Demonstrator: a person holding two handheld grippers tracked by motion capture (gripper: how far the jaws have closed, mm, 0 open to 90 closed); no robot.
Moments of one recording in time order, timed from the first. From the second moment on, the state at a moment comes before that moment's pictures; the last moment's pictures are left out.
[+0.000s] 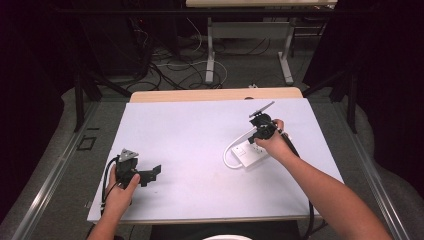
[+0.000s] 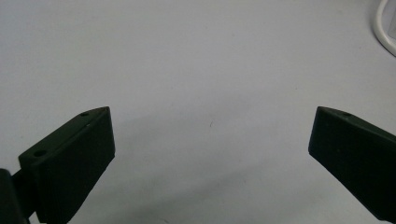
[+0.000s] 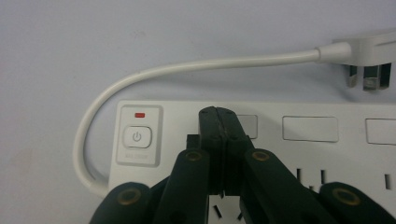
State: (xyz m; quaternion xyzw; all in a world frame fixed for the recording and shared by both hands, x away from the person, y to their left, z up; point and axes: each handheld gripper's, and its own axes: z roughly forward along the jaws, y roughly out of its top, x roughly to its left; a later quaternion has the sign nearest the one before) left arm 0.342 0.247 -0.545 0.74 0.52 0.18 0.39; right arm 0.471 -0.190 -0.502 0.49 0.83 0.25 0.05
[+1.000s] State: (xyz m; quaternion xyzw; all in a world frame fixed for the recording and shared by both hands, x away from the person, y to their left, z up) left arm 0.341 0.248 -0.544 0.74 0.52 0.18 0.38; right arm 0.487 -0.200 -0.509 0.54 0.81 0.23 0.05
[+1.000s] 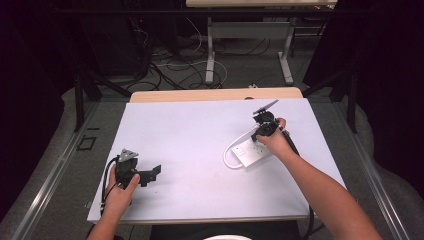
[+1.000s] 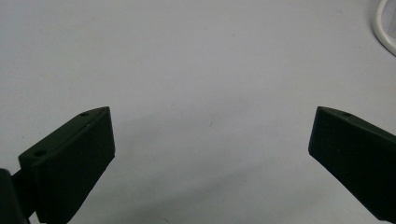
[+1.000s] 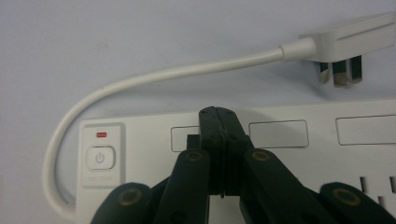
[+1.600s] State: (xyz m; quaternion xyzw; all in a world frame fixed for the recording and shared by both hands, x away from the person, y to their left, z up) left arm 0.341 0.248 -0.544 0.74 0.52 0.18 0.39; right arm 0.489 -0.203 -0.511 0.54 0.81 0.23 0.06
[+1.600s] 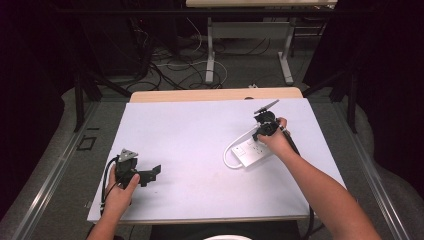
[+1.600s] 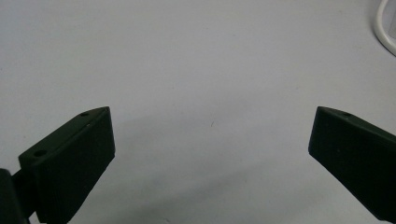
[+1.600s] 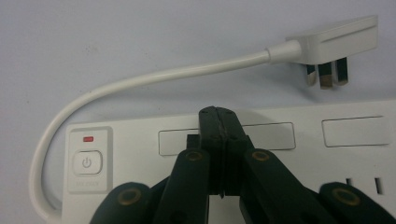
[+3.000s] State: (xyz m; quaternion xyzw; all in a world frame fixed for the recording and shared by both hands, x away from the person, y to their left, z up) left arm 0.342 0.249 -0.545 0.74 0.52 0.18 0.39; right arm 0.498 -0.230 -0.503 0.56 0.79 0.24 0.09
